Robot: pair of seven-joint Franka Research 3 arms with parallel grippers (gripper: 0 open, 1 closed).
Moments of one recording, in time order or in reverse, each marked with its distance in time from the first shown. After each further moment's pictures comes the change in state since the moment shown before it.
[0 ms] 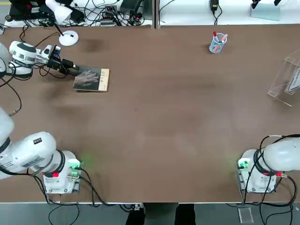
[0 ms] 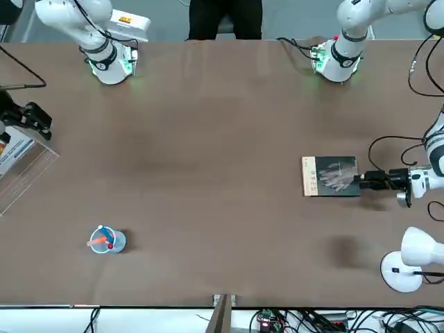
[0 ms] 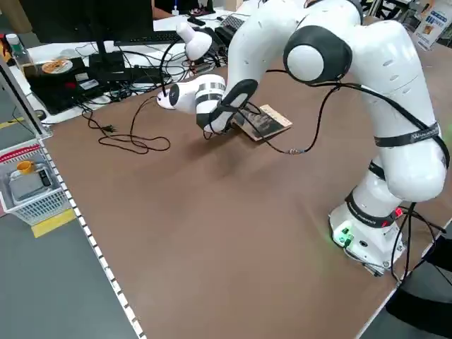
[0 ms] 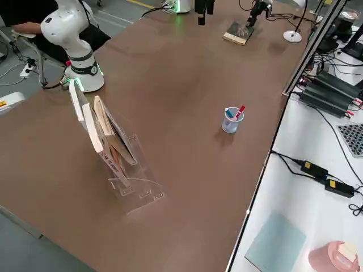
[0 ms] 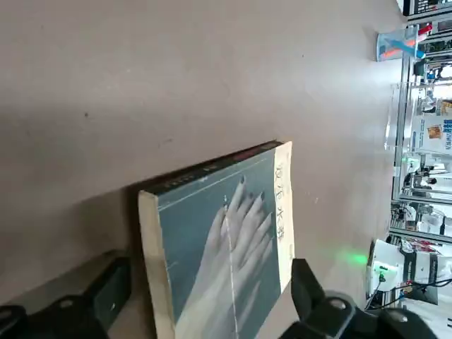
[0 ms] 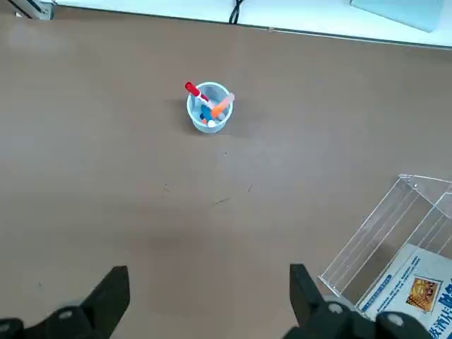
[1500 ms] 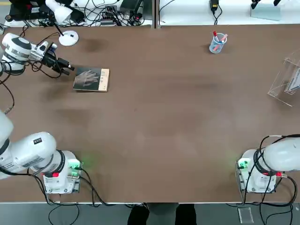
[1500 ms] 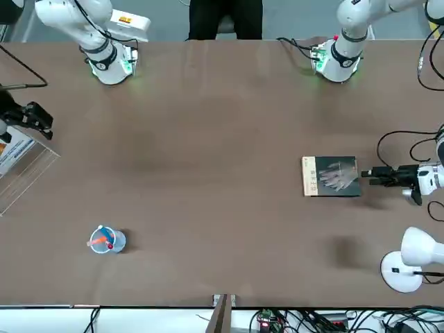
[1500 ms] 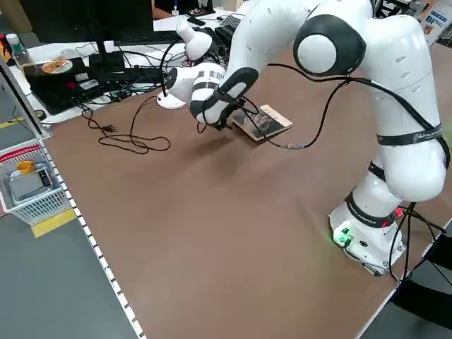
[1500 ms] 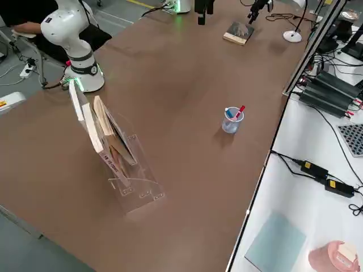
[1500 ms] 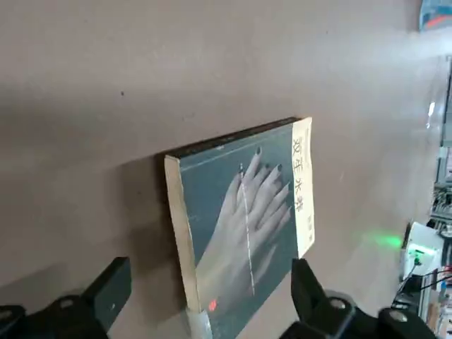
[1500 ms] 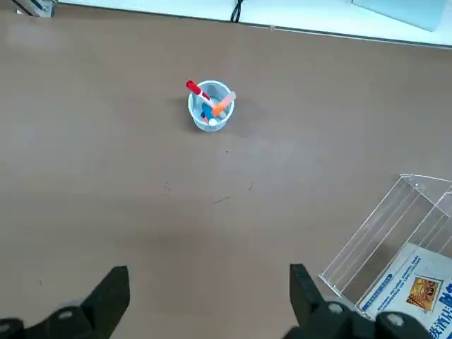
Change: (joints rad) left arm 0.007 -0.072 0.009 -0.013 0.126 0.002 -0.059; right arm 0.003 0.000 0.000 0.000 0.000 -0.005 0.000
